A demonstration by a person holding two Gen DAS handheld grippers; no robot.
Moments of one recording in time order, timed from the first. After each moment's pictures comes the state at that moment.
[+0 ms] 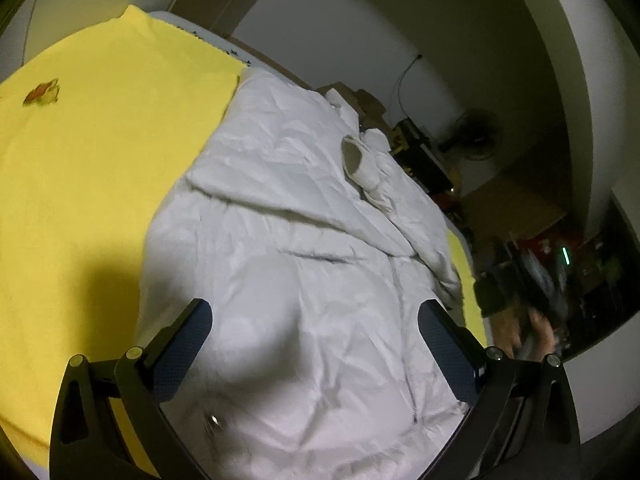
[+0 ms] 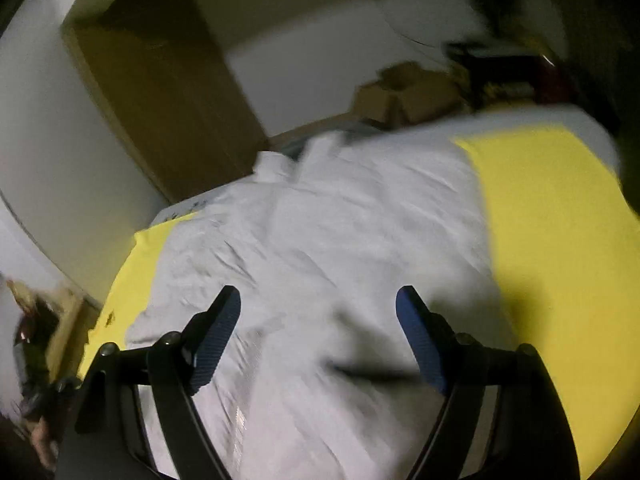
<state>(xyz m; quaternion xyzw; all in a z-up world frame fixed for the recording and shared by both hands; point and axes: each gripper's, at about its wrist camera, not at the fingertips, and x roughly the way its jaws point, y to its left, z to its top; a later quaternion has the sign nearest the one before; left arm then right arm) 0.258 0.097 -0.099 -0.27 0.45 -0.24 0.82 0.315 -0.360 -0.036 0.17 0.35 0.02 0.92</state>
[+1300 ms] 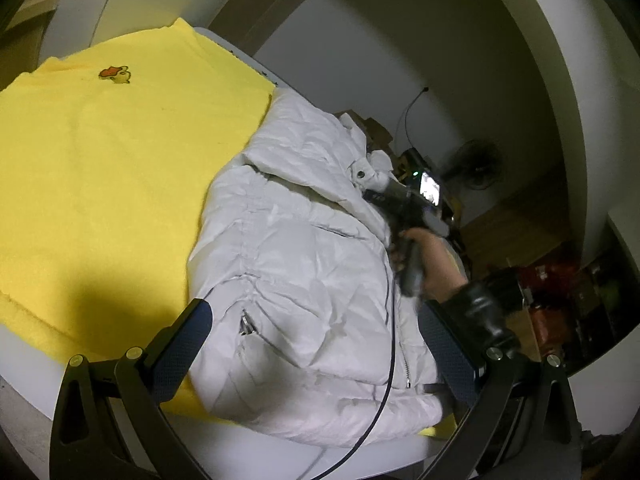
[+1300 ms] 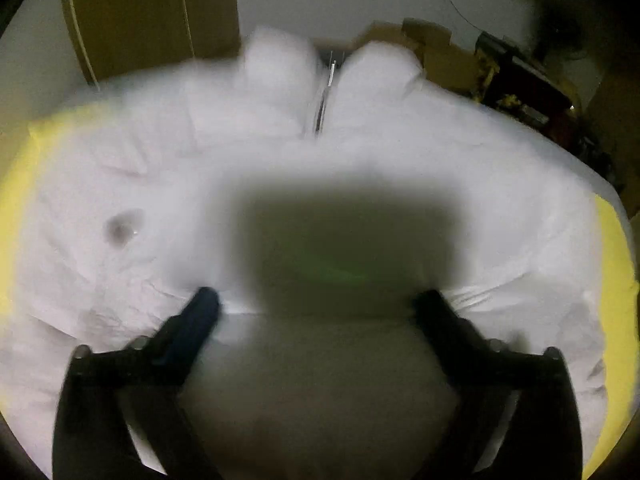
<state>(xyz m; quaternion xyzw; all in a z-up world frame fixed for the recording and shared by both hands) 0.172 0.146 -0.093 -0.30 0.41 -0.21 0.83 0.515 -0.249 -0.166 -0.04 0.49 -0.09 0.87</state>
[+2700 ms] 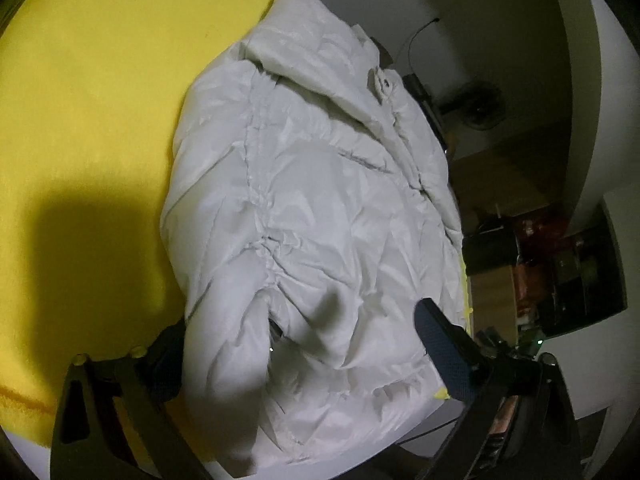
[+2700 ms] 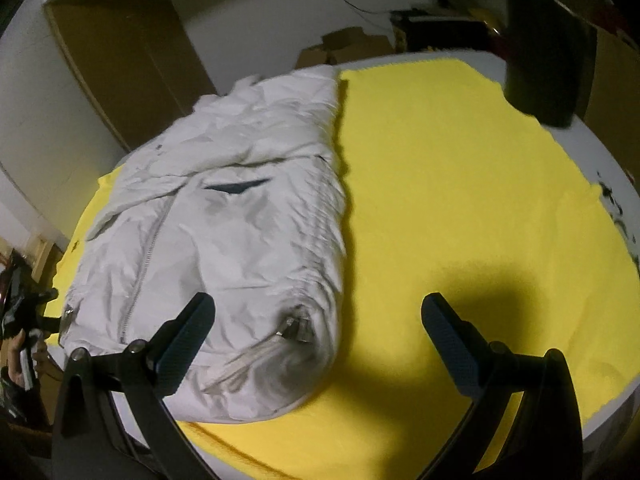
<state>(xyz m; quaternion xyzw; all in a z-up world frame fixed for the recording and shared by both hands) 0.239 0.120 -0.165 -0.30 0.54 -0.28 0.73 0.126 -0.451 -0.099 0.17 0.42 -0.06 0.89</state>
